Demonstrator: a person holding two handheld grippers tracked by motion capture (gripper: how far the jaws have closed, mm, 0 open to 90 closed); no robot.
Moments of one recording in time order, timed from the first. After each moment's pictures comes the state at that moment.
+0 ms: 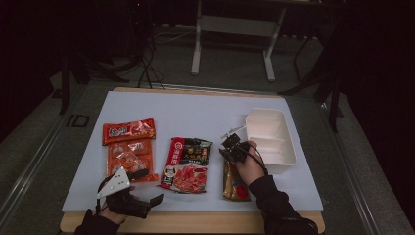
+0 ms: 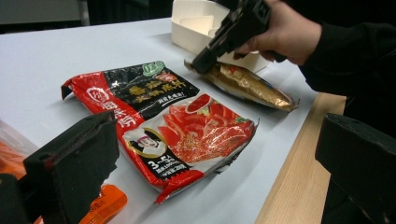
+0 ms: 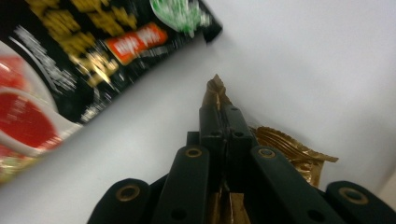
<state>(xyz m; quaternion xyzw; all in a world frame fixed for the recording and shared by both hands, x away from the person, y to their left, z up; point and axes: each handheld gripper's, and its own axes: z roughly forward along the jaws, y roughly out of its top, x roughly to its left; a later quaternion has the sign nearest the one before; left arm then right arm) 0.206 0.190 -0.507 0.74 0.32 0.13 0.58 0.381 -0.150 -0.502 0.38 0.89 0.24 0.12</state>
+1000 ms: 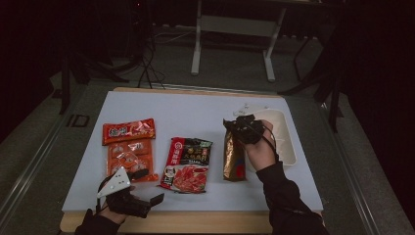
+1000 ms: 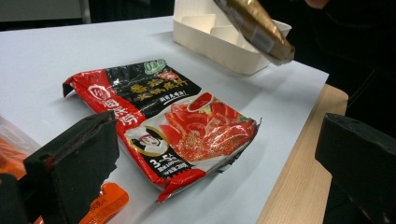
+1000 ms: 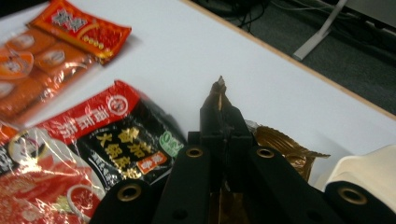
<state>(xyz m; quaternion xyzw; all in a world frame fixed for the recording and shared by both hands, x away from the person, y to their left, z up) 0.207 0.190 -0.508 0.74 0.32 0.12 0.57 0.373 -0.163 -0.398 0.34 0.83 0.38 0.21</state>
